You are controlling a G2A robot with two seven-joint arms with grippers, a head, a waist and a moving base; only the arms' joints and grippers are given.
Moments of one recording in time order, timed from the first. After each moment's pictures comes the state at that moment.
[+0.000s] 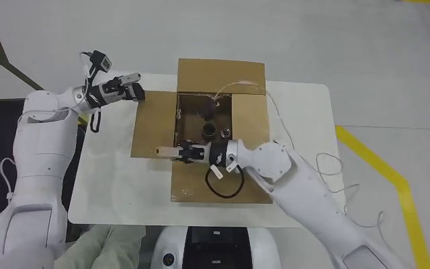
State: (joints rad) left arm 0.79 -0.95 -1.42 -0.99 -0.45 -0.36 -1.33; right arm -0.98 -1.34 0.82 -1.72 0.09 0.02 0.76
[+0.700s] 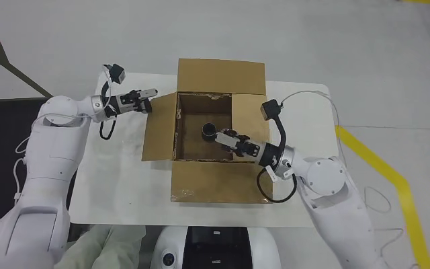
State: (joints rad) left arm 0.82 -0.95 -1.33 -1.01 -0.32 -0.35 -1.26; right arm -1.29 -1.25 1.18 -1.94 0.05 -0.01 0.79
